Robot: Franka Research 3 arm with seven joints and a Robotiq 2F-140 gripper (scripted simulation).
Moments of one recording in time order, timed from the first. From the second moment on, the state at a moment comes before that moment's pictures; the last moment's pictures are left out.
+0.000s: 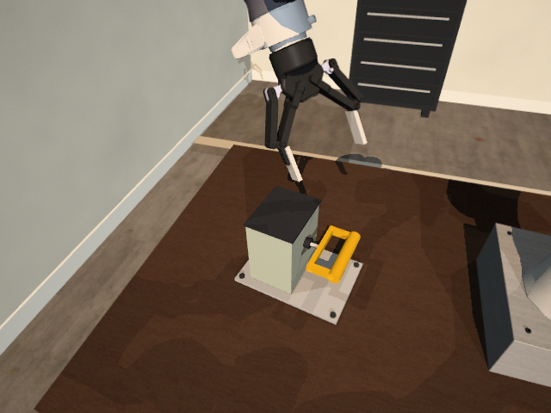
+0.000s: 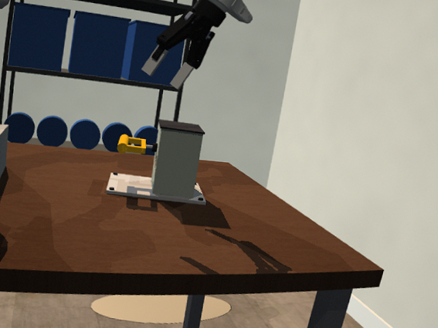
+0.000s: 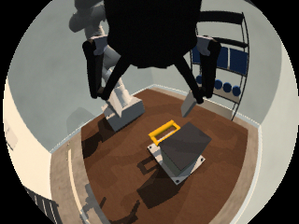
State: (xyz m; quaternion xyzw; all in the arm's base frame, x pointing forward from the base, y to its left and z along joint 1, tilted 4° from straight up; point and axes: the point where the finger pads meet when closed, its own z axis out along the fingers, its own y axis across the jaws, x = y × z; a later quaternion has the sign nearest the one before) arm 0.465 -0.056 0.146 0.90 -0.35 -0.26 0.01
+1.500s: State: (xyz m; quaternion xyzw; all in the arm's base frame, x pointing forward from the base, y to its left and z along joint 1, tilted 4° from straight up) arm 0.454 -0.063 0.134 0.92 -0.29 -0.27 -0.01
